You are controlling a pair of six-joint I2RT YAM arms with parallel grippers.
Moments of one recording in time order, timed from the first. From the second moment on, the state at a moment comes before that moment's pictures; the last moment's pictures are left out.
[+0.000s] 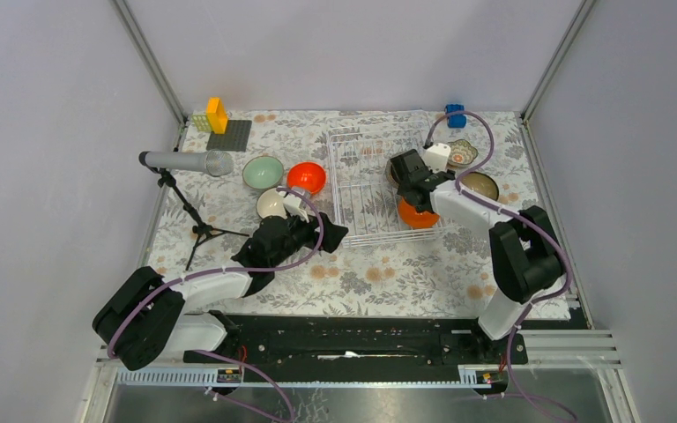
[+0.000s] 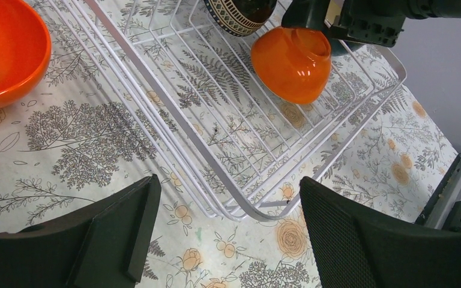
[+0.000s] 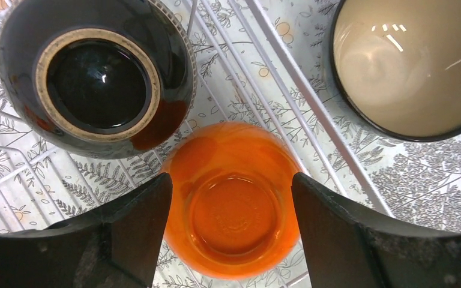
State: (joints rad) left arm -0.69 1.25 0.39 0.66 0.07 -0.44; right arm 0.50 1.70 1.15 -0.42 0.69 0.70
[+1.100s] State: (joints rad) left arm -0.69 1.25 0.40 0.64 0.07 -0.44; right arm 0.45 1.56 1.11 -0.41 0.26 0.69
